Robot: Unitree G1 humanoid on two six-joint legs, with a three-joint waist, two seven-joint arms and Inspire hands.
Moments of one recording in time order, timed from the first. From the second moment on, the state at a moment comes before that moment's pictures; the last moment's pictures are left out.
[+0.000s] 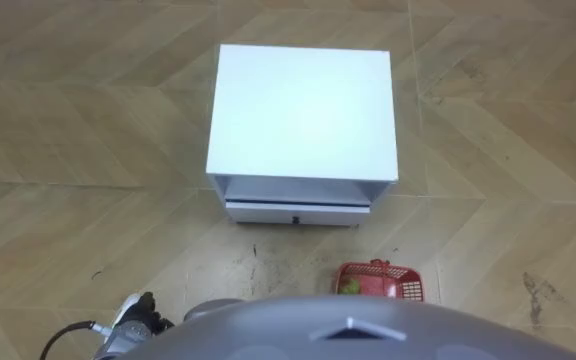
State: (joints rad) left arm 0.19 0.15 0.08 1.08 0.56 0.18 0.07; right arm 0.13 -0.22 0.05 1.24 -0.36 0.17 0.09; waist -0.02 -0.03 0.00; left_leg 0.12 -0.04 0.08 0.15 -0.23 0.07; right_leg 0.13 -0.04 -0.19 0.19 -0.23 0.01
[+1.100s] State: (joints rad) left arm 0.23 0.15 0.08 1.09 0.56 0.17 0.11; right arm 0.14 -0.22 0.04 1.22 -0.35 0.14 0.03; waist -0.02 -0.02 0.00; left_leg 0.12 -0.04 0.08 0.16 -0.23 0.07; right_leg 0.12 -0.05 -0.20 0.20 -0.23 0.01
